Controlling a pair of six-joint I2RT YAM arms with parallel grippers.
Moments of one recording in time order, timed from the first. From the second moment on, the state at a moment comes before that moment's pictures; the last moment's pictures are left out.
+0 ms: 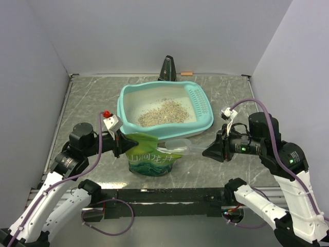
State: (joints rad) left arm -0.46 0.62 0.76 -0.40 0.65 -0.13; right arm 0.45 0.79 1.35 -1.20 -0.62 0.10
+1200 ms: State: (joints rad) left arm -0.47 0.62 0.76 -0.40 0.69 -0.13; right arm 0.56 0.78 1.32 -1.14 -0.59 0.04
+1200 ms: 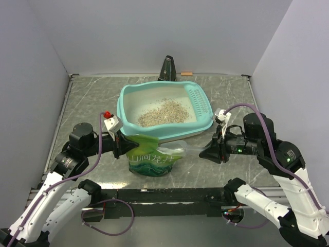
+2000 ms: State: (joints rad) left arm -0.47 0.60 0.76 -0.42 0.73 -0.12; right arm 0.73 0.83 1.34 -1.16 -0.55 -0.28
